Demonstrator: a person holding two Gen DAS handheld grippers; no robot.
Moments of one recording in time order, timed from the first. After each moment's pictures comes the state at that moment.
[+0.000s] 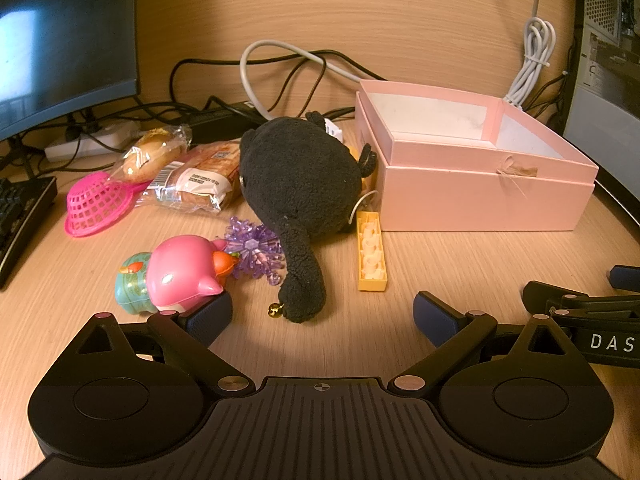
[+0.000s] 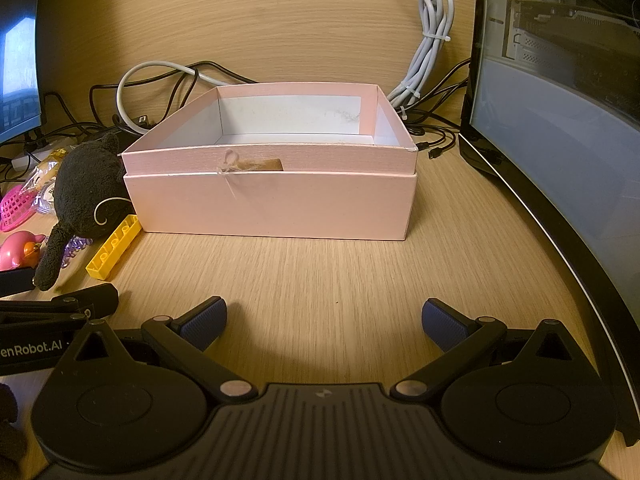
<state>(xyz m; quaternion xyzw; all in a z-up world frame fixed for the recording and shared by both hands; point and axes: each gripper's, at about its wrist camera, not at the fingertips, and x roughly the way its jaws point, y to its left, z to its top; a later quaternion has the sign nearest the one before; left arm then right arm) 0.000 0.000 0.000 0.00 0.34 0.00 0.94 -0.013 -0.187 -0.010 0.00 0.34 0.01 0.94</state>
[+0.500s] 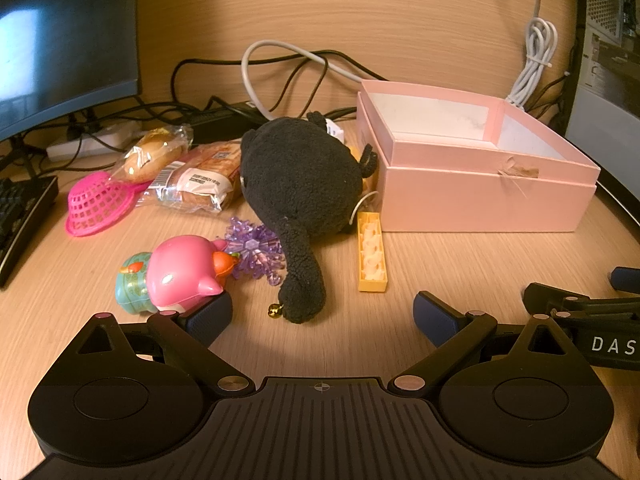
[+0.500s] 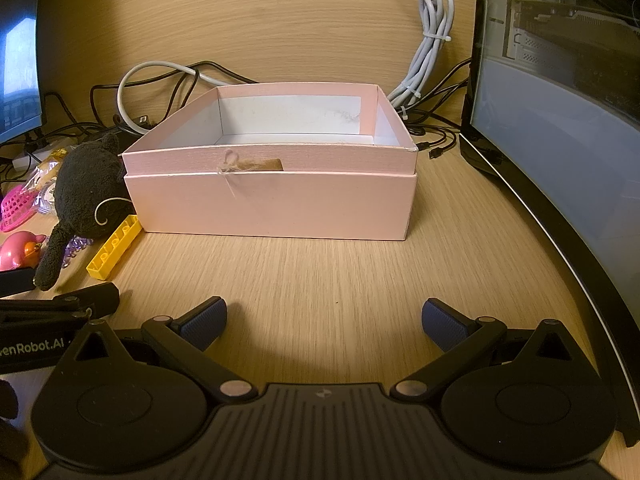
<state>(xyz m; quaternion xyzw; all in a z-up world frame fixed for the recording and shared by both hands) 0.000 0.000 0.000 0.00 0.34 0.00 0.94 -0.015 -0.181 -0.017 0.00 0.34 0.02 0.94</state>
